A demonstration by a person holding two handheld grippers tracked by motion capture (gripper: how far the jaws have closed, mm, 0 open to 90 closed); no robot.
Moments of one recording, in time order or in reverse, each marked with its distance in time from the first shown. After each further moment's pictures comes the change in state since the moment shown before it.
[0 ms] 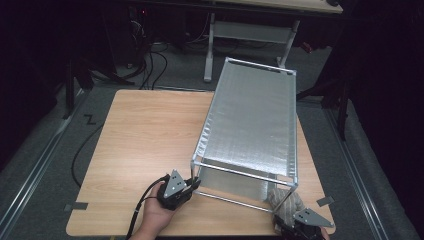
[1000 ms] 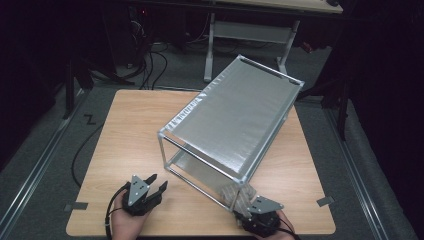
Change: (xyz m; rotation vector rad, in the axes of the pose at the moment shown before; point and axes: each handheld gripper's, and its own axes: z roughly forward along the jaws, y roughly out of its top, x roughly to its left) left arm 0.031 -0.042 -0.083 -0.007 0.304 -0.128; right arm 0.074 0.059 0.060 -0.002 0.270 -0.292
